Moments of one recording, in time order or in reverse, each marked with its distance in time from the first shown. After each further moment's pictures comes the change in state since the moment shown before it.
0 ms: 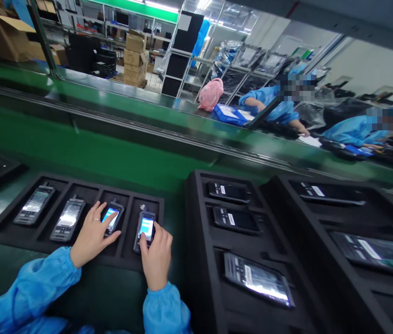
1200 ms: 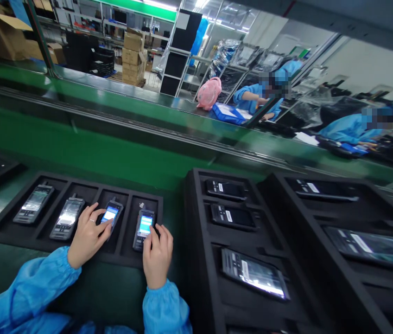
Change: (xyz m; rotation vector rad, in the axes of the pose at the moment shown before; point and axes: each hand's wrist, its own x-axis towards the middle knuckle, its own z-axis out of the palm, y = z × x) left_hand -0.004 0.003 -0.011 -0.012 0.218 0.090; right_hand -0.009 0.007 0.001 0.039 0.154 -0.127
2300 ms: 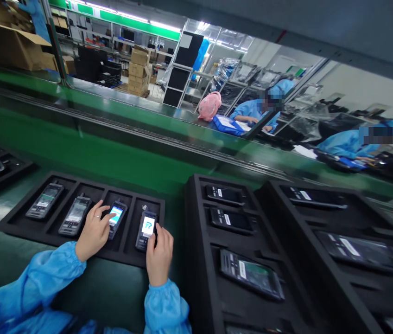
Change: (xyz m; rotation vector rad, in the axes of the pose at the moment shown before) left_hand -0.007 -0.002 0.011 -0.064 -0.039 -0.067; right_hand 0.000 0.008 0.007 0.060 0.005 0.063
